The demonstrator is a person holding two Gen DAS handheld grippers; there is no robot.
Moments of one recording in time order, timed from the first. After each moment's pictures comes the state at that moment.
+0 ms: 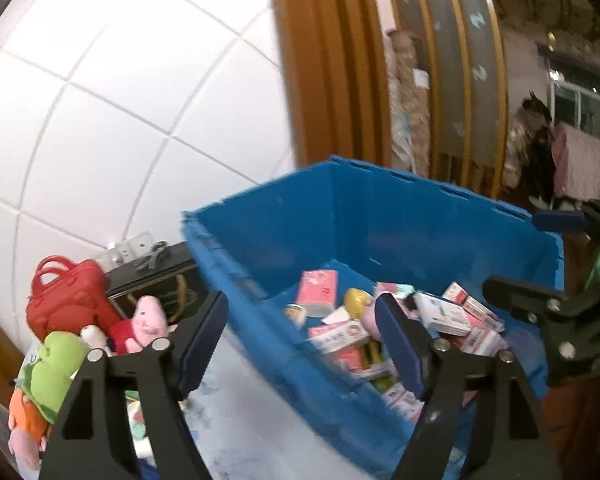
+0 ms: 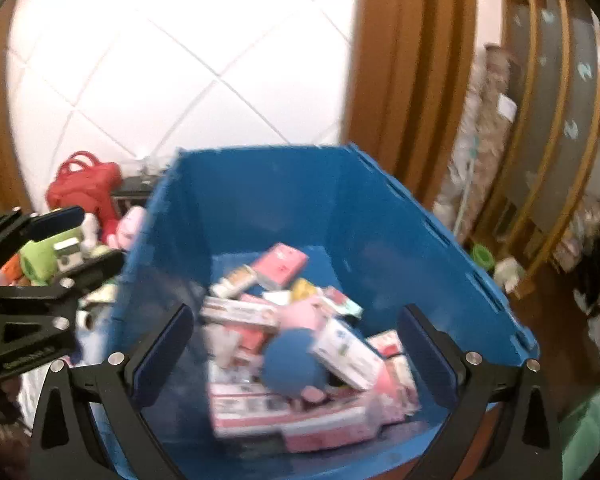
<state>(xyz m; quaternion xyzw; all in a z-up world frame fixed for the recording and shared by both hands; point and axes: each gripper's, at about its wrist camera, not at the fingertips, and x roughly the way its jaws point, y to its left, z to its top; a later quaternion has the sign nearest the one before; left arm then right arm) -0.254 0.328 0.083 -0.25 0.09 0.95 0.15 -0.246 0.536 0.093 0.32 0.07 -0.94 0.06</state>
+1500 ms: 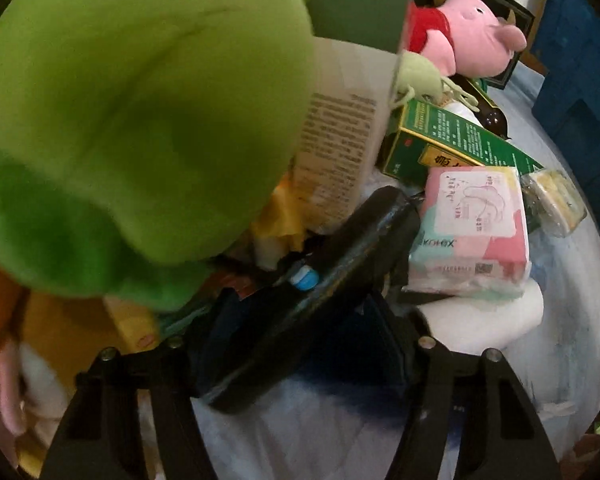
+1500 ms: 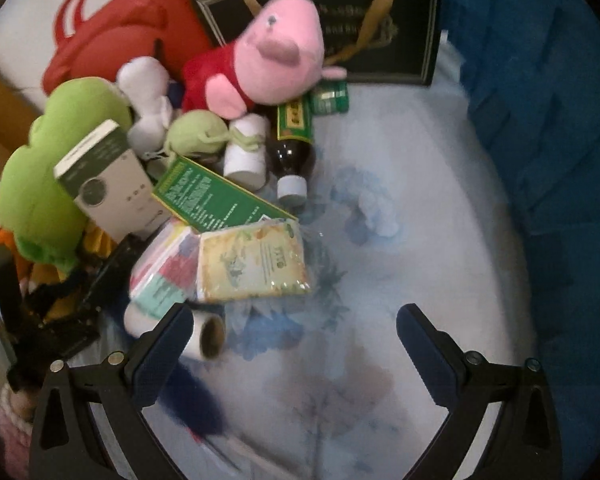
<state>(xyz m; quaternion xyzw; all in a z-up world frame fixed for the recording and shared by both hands) -0.377 -0.094 -0.236 -0.54 0.00 0.84 -0.03 -0.444 0.177 -0.172 0.59 -0.01 -0.79 0.17</state>
